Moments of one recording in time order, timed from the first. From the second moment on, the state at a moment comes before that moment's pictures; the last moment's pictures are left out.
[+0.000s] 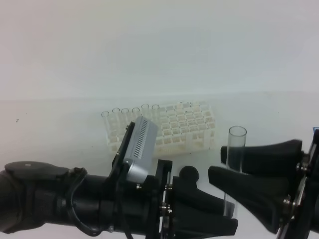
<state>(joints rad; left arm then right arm) -0.58 1.43 -0.67 -1.69 1.24 2.07 0.99 0.91 -0.69 0.46 0.00 -0.45</state>
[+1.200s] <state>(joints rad) -0.58 1.43 -0.67 -1.71 1.24 1.61 1.00 0.92 -0.70 0.45 -0.03 -0.63</state>
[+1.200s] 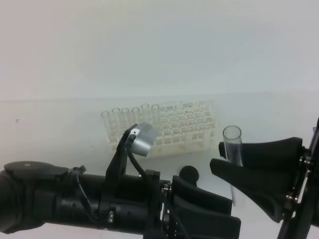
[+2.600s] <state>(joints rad) -0.42 1.45 -0.67 -1.79 0.64 2.13 0.77 0.92 -0.68 0.89 -0.12 -1.06</state>
